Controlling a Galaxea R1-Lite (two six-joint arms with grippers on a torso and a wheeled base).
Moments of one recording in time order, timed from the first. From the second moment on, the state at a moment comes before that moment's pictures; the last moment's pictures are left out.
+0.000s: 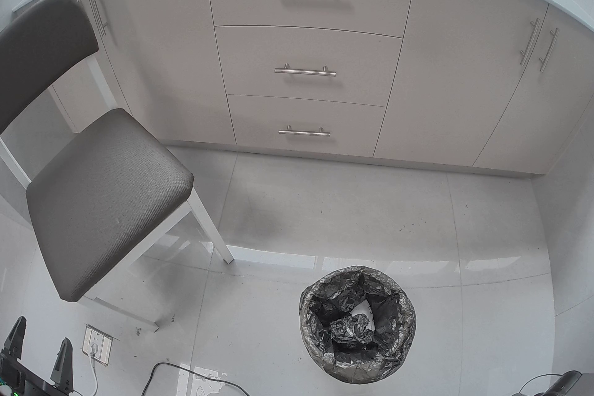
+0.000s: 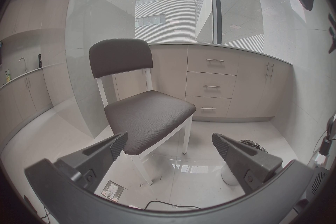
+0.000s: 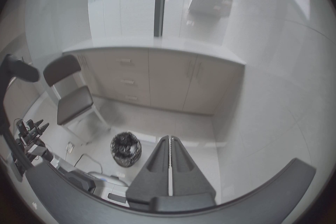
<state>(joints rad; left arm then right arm) 0.00 0.02 -0.02 0.01 0.03 -0.02 0.17 0.80 -2.00 1.53 -0.23 -0.04</state>
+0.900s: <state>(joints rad) 0.00 0.02 -0.02 0.01 0.02 -0.02 0.01 0.02 -1.48 1.38 0.17 0.01</state>
